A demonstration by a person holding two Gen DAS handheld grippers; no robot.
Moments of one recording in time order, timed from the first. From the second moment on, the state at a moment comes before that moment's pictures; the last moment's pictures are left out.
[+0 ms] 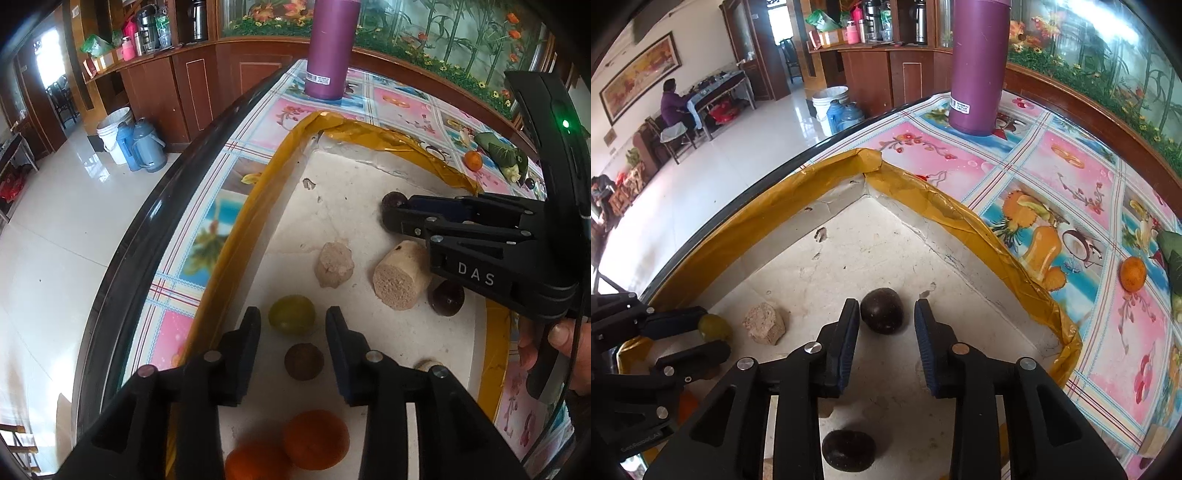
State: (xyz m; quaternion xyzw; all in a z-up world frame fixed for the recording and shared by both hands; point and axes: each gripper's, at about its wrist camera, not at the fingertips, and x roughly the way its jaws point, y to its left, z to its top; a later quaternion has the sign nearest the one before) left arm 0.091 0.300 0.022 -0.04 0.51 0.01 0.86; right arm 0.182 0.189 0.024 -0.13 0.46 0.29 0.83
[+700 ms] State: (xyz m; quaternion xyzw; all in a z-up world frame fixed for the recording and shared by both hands) left arm 0.036 0.282 0.047 -0.06 0.47 0.04 0.88; right arm 0.115 0.137 0.055 -0.09 0.45 0.28 0.85
